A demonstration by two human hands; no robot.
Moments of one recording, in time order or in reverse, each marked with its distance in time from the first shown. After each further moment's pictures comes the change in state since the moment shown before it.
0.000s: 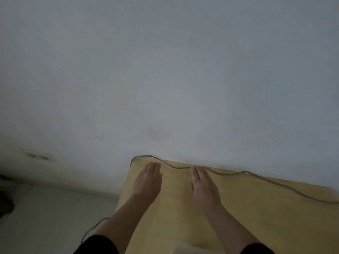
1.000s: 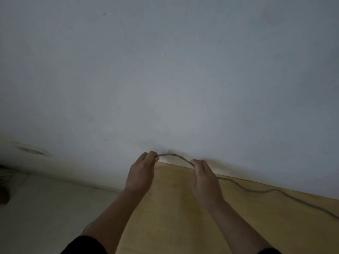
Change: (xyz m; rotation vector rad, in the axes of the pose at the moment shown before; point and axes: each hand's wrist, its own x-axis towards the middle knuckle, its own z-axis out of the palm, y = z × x) left_hand 0.043 -0.079 0.001 -0.312 0.170 -0.176; right_hand 0.068 -0.039 0.024 0.255 0.011 -0.045
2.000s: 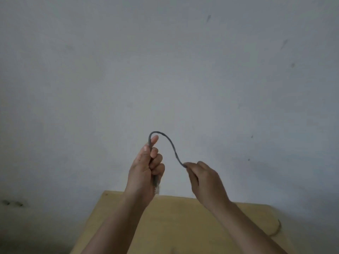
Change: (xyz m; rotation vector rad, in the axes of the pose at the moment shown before) left_hand -0.076 0.364 -0.069 -1.700 -0.144 -0.139; right_hand -0.127 0.047 -0.286 0.074 0.325 -0.205
